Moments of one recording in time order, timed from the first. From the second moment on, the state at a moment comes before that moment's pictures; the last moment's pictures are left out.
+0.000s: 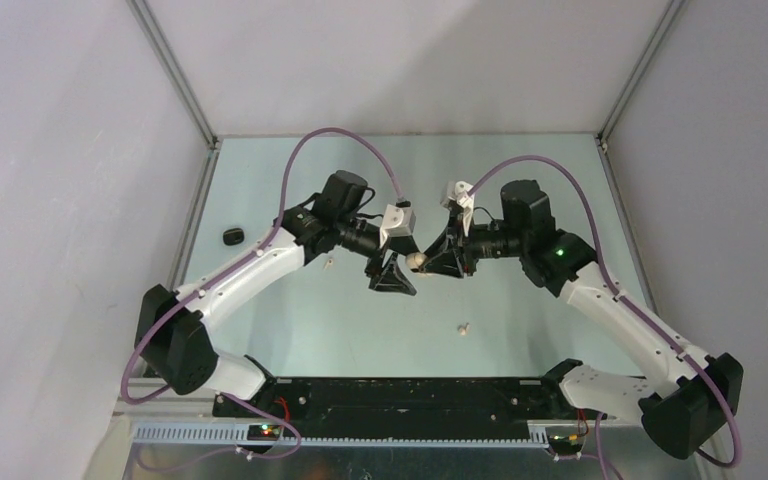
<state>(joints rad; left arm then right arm) -0.67 1.43 1.19 -0.50 1.04 0.52 0.57 1.10 1.03 -0.34 -0.83 -0.12</state>
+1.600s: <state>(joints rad) -0.67 1.48 1.19 -0.48 1.15 0.44 0.57 1.09 1.01 -0.33 -0.83 -0.14</state>
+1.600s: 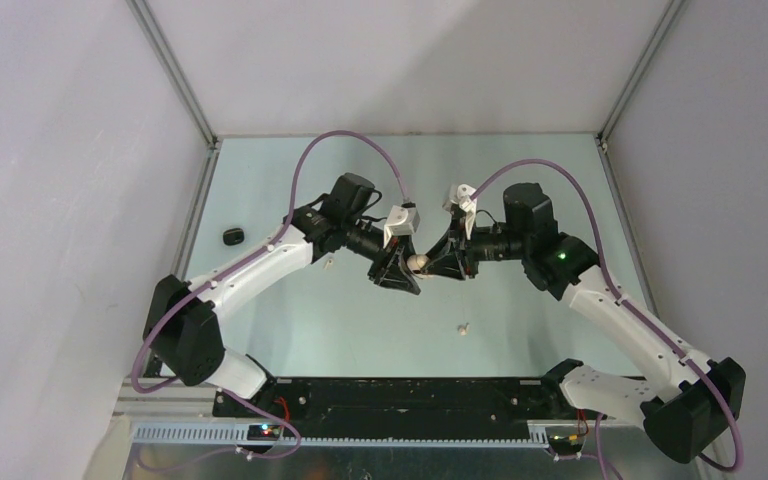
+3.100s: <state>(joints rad) -0.67 1.48 1.19 -0.43 1.17 0.39 0.55 1.08 0.99 -0.34 -0.88 -0.16</state>
